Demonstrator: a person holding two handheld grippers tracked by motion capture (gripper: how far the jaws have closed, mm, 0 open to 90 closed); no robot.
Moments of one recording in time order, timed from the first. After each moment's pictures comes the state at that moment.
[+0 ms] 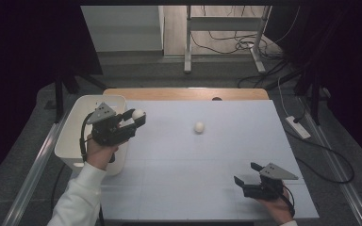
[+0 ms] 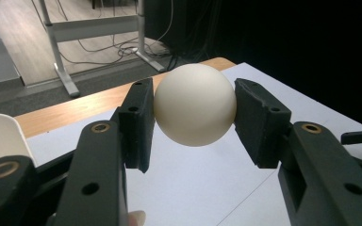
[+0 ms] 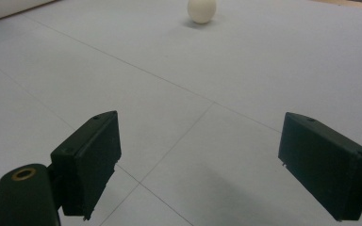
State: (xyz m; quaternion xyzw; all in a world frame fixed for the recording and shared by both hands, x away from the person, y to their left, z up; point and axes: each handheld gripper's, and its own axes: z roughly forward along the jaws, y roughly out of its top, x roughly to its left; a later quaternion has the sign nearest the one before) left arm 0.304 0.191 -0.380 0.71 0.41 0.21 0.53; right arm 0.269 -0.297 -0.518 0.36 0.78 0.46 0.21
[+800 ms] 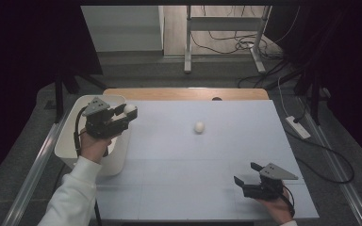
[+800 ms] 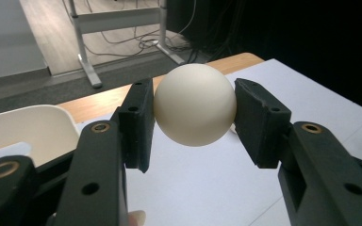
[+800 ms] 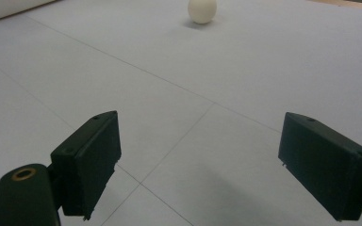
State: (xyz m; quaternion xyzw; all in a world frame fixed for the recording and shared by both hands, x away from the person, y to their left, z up) left arm 0.321 0.212 -0.380 0.70 0.44 0.23 0.51; right arm 0.269 -0.296 -0.517 0.36 0.78 0.46 0.21
